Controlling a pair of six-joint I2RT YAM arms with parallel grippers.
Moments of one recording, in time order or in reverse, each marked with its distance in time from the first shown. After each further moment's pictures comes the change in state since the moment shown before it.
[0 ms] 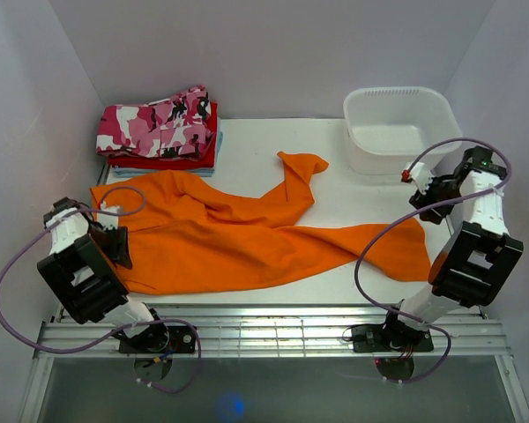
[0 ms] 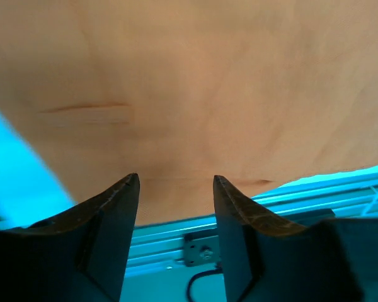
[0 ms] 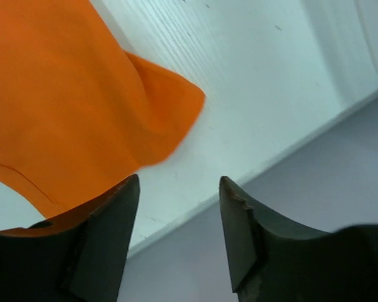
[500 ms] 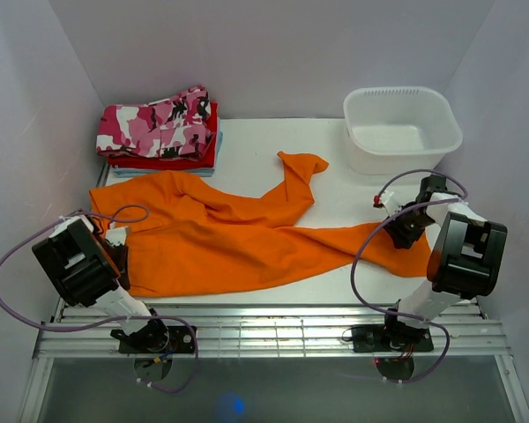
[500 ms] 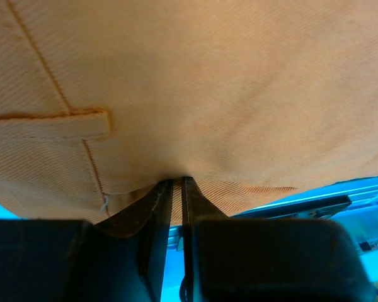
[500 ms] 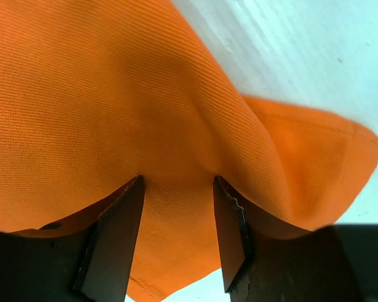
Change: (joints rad) left arm 0.000 0.132 -0.175 0.077 -0.145 -0.035; right arm 0.186 0.052 -0.415 0.350 0.118 0.302
